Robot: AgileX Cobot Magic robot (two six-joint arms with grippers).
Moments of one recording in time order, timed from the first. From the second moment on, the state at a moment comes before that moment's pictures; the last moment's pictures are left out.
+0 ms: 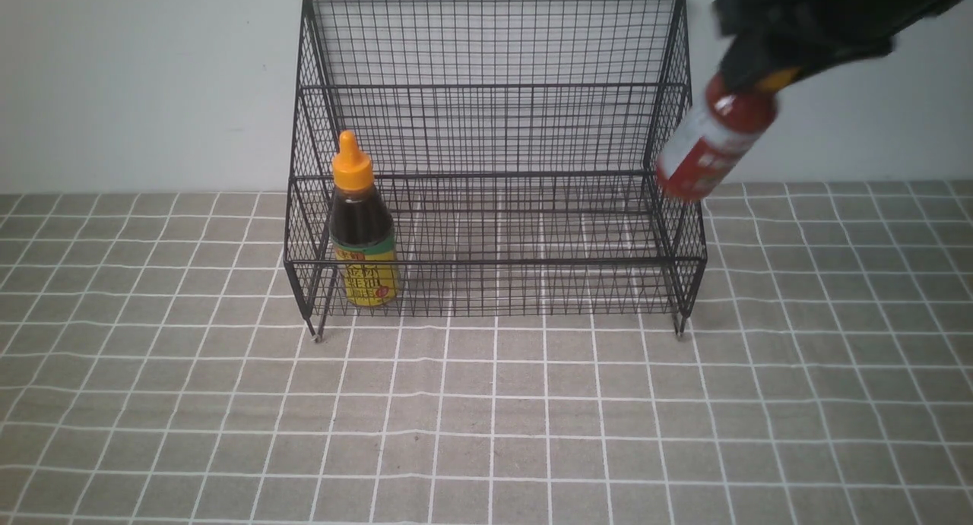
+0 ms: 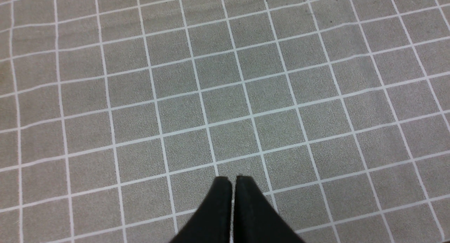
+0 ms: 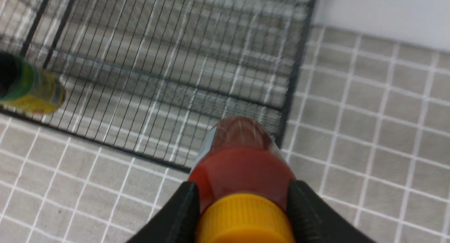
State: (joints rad) right arm 0.35 1.71 -1.84 0.08 1.28 0.09; left arm -0.35 0.35 -0.60 0.09 1.19 -0.12
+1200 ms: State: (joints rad) right arm 0.38 1.95 -1.94 0.04 1.25 0.13; left arm -0.35 0.35 -0.60 0.09 1.19 -0.15
